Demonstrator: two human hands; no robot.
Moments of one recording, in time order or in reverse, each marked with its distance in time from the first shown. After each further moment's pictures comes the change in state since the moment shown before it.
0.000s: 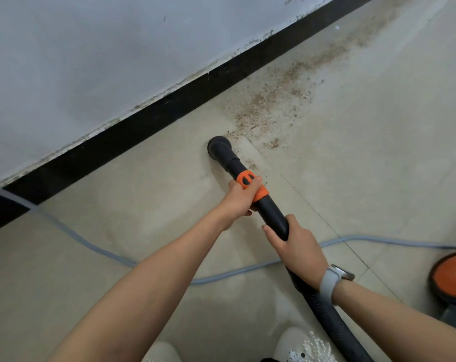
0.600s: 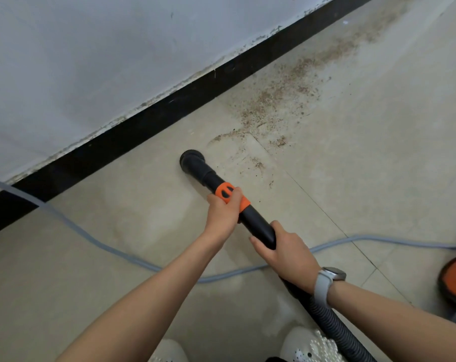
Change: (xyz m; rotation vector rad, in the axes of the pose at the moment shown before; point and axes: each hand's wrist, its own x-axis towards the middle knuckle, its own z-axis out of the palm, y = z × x) left_hand -0.024 -0.030 -0.020 -0.101 0.289 -0.008; right_hand -0.008 -0.017 0.017 -0.077 -0.127 -0.130
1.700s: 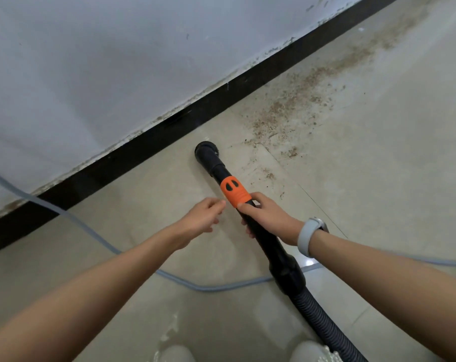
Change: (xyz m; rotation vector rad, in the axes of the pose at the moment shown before) left_hand 0.017 0.022 -0.074 0.329 -0.284 -0.048; right_hand 0.078 -0.056 -0.025 0.742 -0.322 0.045
